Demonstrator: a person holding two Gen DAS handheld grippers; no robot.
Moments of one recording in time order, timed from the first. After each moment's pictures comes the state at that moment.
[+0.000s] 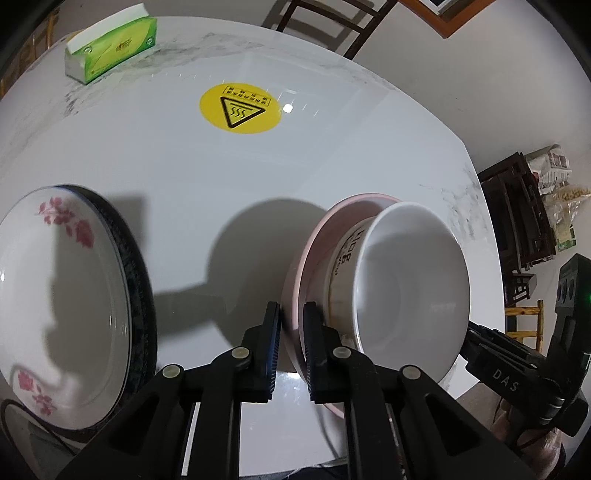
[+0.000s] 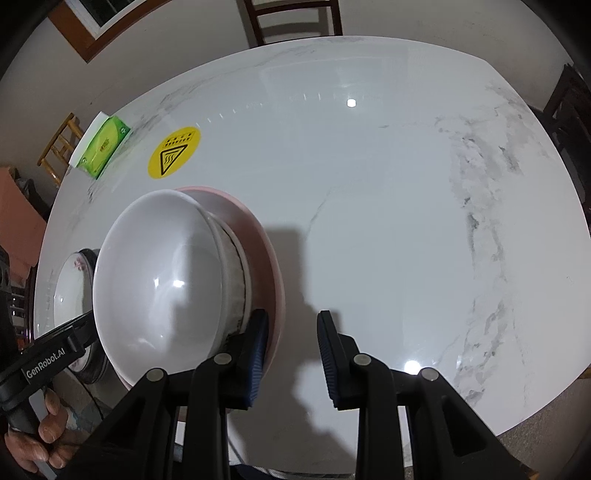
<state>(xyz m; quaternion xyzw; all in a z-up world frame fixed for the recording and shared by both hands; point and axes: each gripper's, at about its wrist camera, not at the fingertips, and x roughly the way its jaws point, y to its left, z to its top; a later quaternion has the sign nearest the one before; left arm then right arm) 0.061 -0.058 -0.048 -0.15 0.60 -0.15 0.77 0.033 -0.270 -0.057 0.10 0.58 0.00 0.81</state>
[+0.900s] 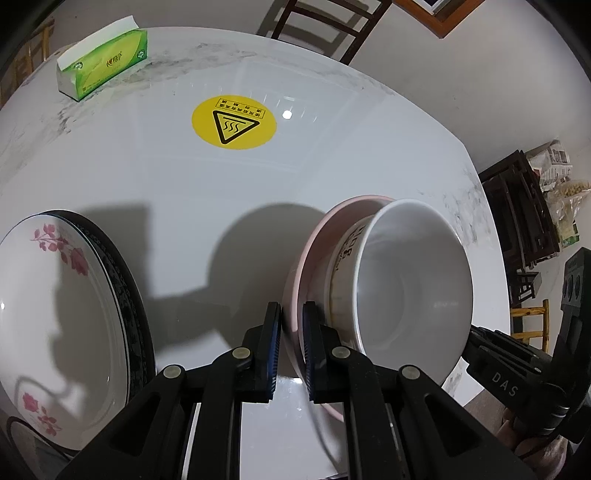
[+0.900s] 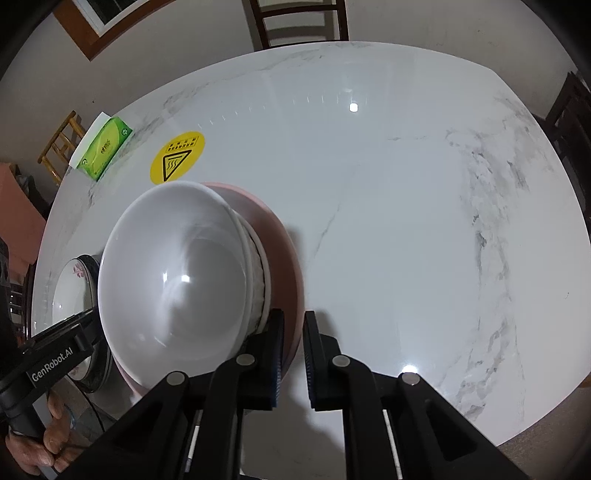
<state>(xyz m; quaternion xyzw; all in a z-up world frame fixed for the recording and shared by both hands) 0.066 -0.062 -0.046 -0.14 0.59 -0.14 0.78 0.043 -0.264 -0.056 0.10 0.58 0.01 0.81</state>
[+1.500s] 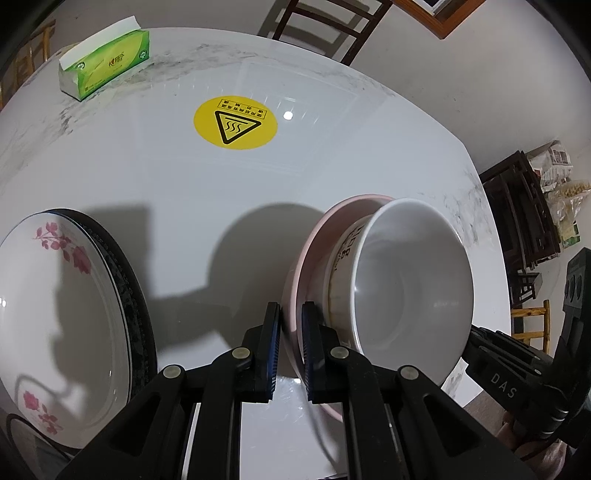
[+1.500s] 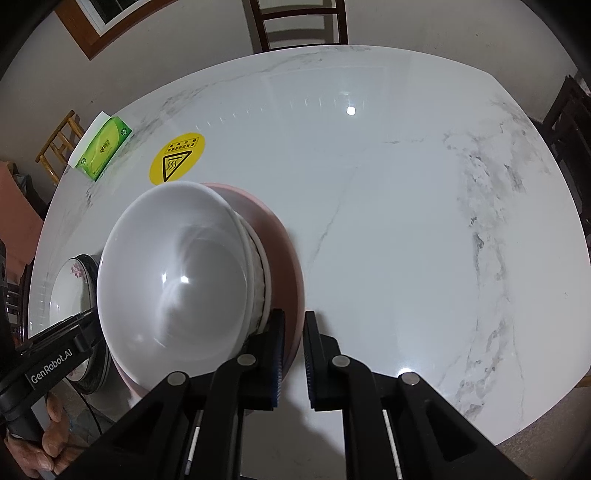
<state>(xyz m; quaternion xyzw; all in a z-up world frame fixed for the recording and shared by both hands) 0.066 -0.063 -0.045 -0.13 0.59 -0.14 0.79 0.044 -0.260 -0.055 0.09 0.58 0.00 0.81</state>
